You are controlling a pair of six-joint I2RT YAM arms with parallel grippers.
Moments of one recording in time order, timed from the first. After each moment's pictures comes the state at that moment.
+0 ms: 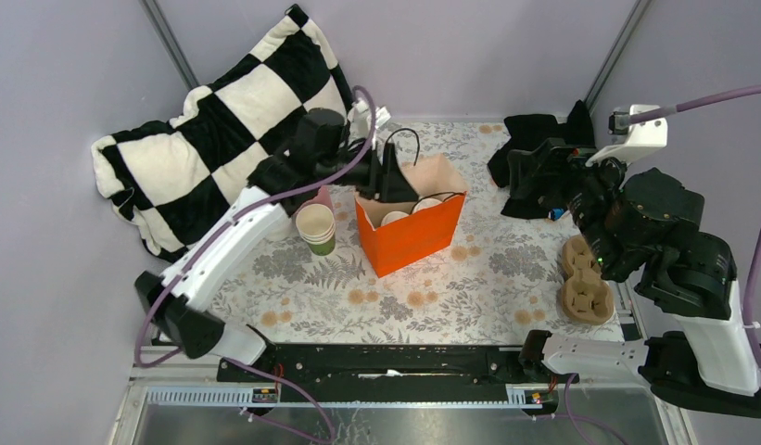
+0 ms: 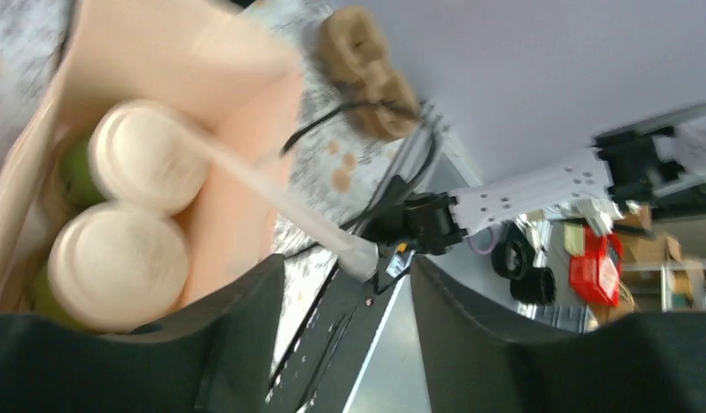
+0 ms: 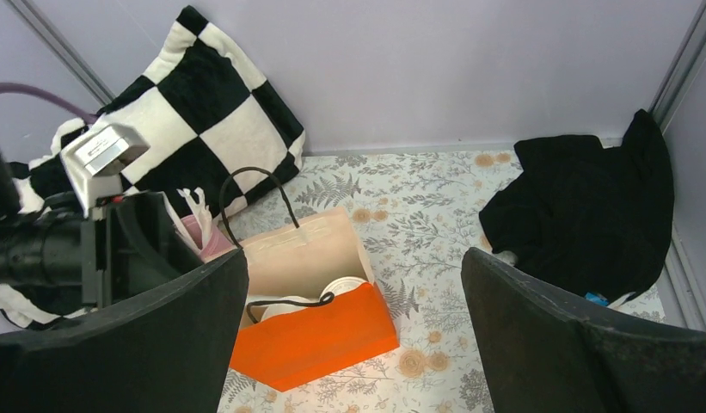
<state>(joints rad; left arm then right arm) -0.64 1.48 1.60 -0.51 0.71 -0.53 1.05 1.00 1.82 -0.91 0.88 0.28</state>
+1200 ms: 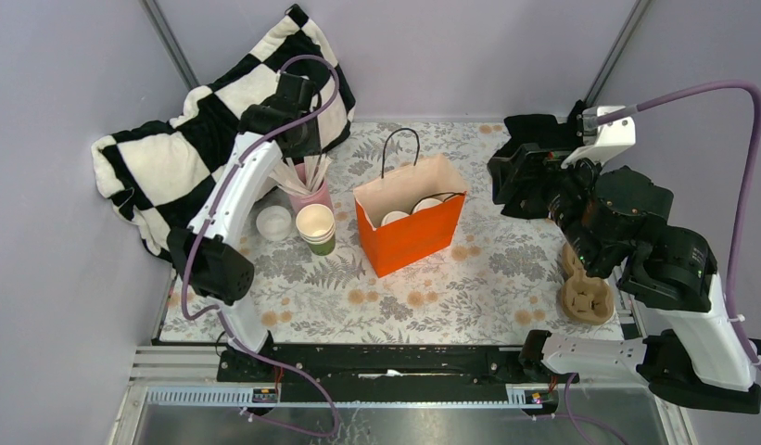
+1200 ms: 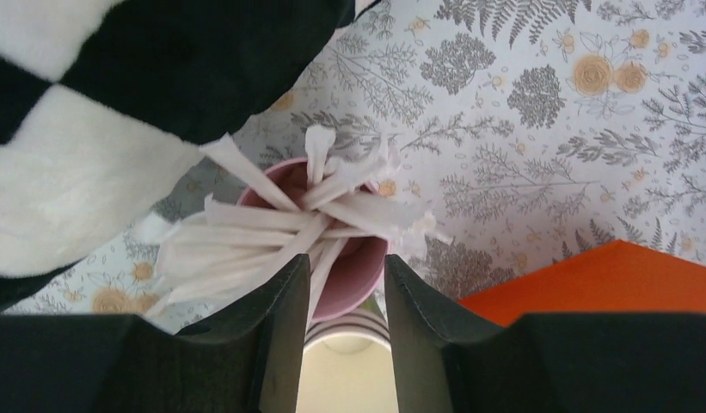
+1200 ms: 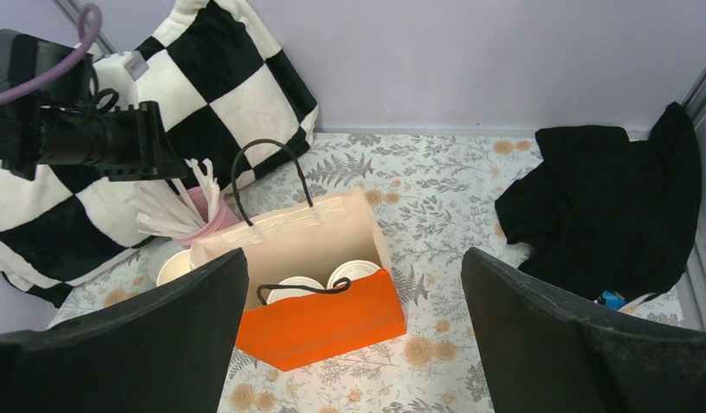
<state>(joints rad) -0.32 1.75 1.93 -1.04 -0.23 -0.34 1.05 1.01 1.77 -0.90 0.82 0.29</state>
